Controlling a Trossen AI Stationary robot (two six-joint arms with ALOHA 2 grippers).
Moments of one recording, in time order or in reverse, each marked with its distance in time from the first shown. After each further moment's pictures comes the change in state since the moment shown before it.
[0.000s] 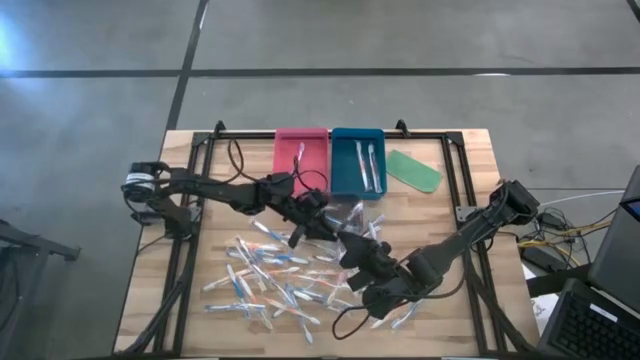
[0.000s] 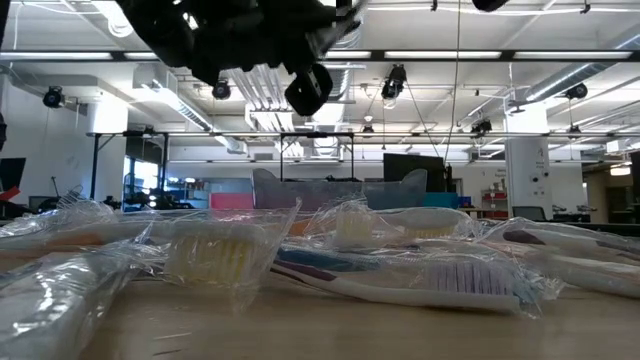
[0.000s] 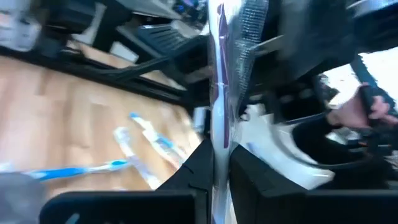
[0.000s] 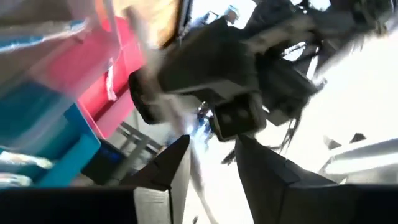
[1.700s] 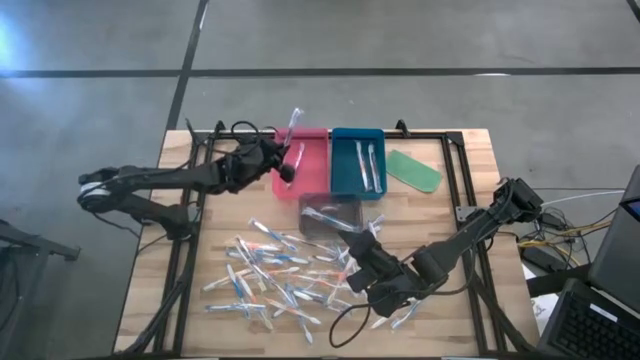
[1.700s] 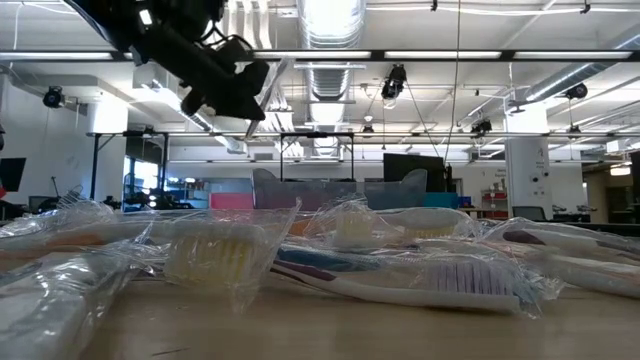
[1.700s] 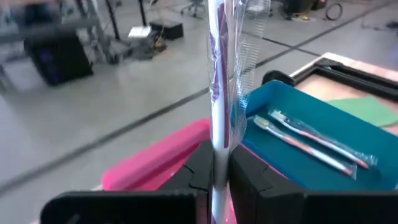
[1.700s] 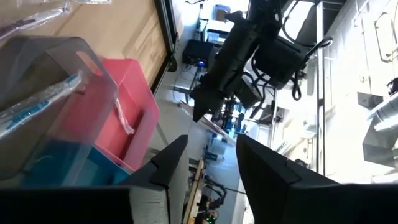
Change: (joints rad) left arm 0.234 -0.392 -0.164 -0.461 -1.160 0.281; right arm 0.001 -0.028 -0.002 0.050 -0.039 0.266
